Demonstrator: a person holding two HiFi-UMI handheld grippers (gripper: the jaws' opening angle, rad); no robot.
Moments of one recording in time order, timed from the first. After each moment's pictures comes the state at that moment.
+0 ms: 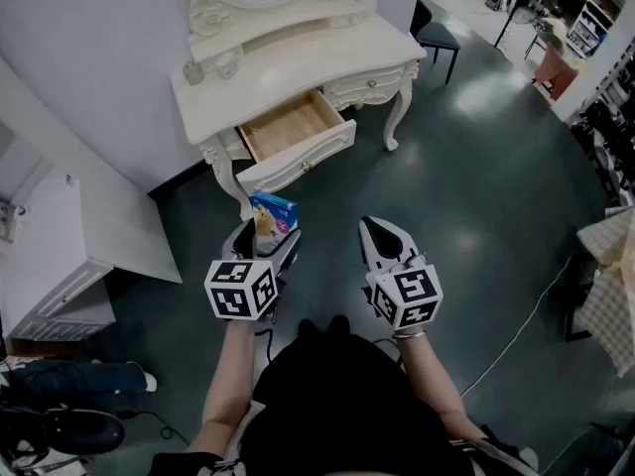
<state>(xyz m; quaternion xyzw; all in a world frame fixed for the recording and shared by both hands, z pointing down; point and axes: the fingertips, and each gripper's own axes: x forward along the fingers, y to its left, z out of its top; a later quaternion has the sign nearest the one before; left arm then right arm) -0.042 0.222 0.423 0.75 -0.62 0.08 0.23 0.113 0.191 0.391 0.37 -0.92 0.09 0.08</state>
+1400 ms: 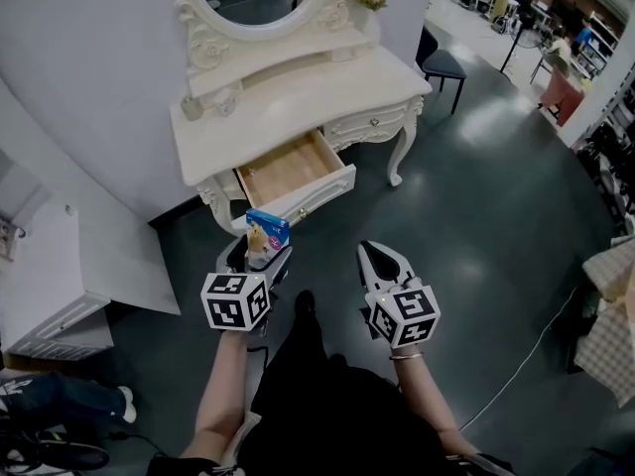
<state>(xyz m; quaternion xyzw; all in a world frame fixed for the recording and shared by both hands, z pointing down) -0.065 0.135 0.427 0.73 -0.64 0.10 0.21 0.111 0.107 0.404 0.36 -0.92 0.13 0.07</state>
